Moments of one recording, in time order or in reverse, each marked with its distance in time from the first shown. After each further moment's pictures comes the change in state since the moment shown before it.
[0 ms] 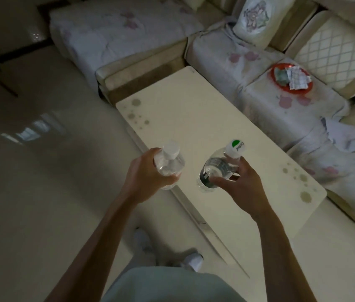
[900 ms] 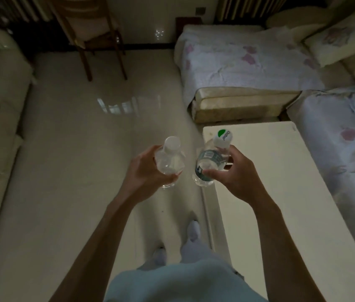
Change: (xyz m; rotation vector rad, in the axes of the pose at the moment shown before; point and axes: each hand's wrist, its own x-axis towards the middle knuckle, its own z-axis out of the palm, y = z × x) left_hand 0.034 -0.123 -0.211 -0.149 0.503 -0.264; right_hand 0.146 -0.193 0.246 -0.301 -0.499 -0.484
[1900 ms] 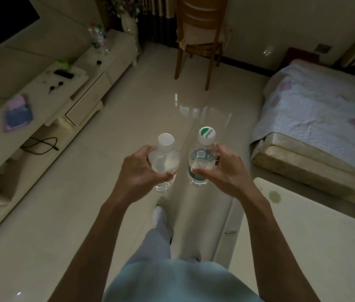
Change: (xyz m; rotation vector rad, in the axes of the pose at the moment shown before) left_hand 0.082 -0.013 -0.046 0.058 0.491 -0.336; right_hand 0.213 -0.066 0.064 -0.109 -0.472 -0.467
